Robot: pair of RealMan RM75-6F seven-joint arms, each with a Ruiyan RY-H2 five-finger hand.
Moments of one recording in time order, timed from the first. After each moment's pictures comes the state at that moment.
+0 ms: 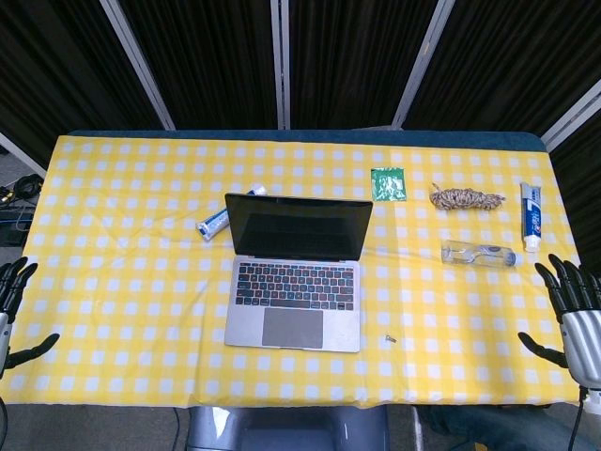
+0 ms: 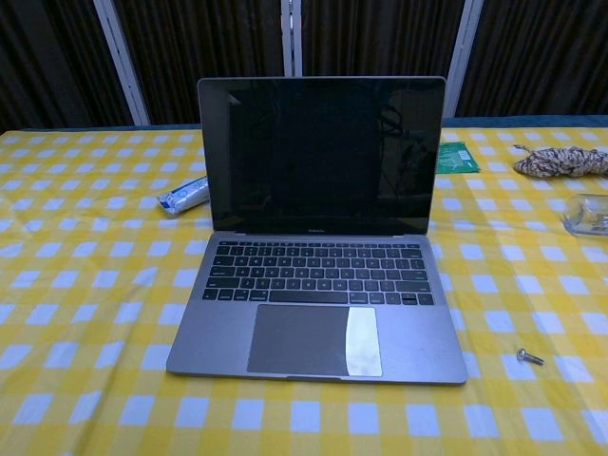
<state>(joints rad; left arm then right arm) -0.02 -1.02 -0.02 -1.77 1.58 1.59 0.05 0.05 -1.01 0.07 -1.65 -1.61 1.60 0.02</state>
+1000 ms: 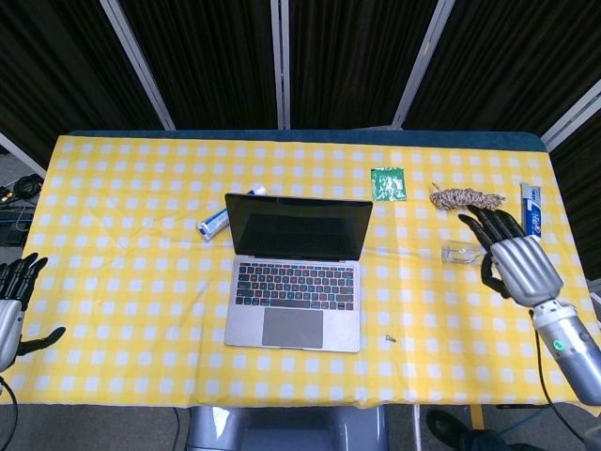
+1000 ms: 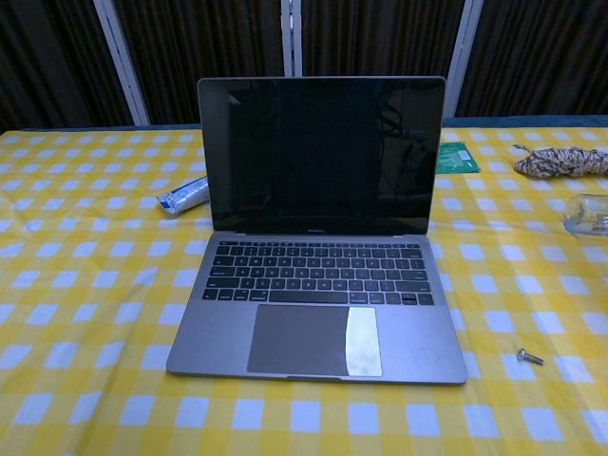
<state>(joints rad) -0.07 -1.05 -0.05 -1.76 1.45 1.47 0.10 0.43 -0.90 0.21 -1.69 -1.49 1.05 0.18</state>
